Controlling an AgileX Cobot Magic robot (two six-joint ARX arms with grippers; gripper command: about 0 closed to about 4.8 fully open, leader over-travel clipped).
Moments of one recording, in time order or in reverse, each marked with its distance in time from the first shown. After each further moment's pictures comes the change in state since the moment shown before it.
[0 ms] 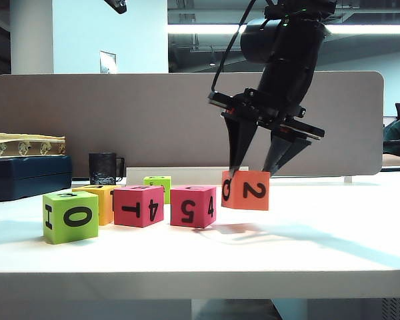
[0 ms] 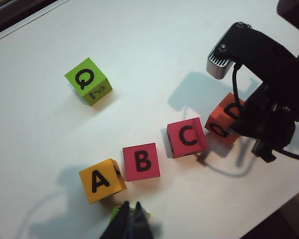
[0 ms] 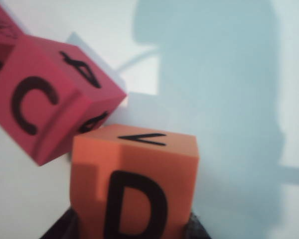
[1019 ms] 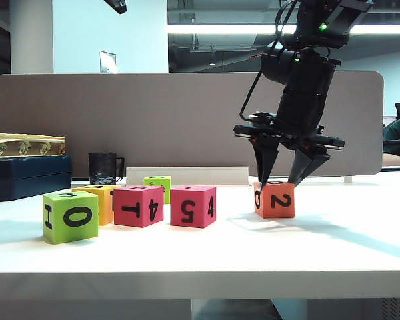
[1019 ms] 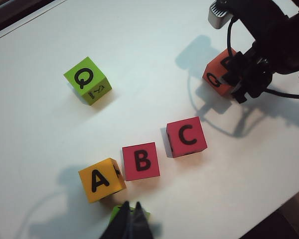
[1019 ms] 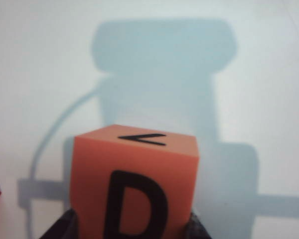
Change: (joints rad) left arm 0.000 0.000 0.000 -0.001 0.000 0.000; right arm -0.099 0.074 0.000 0.172 0.155 0.000
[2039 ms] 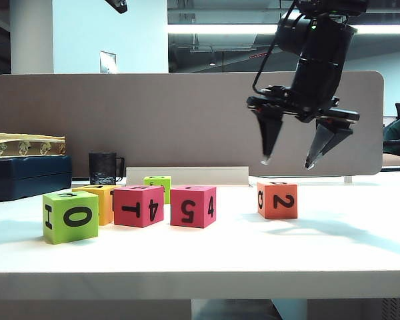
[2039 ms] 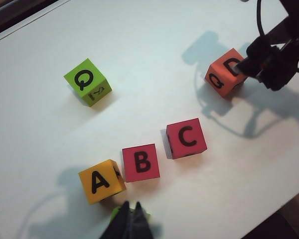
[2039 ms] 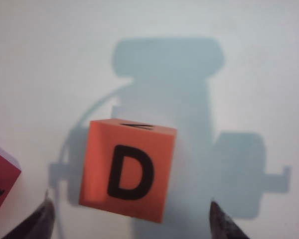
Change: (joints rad) left arm 0.000 0.000 0.000 0.004 -0.002 0.000; right arm -0.026 -0.100 0.000 -0.063 -0.004 -0.009
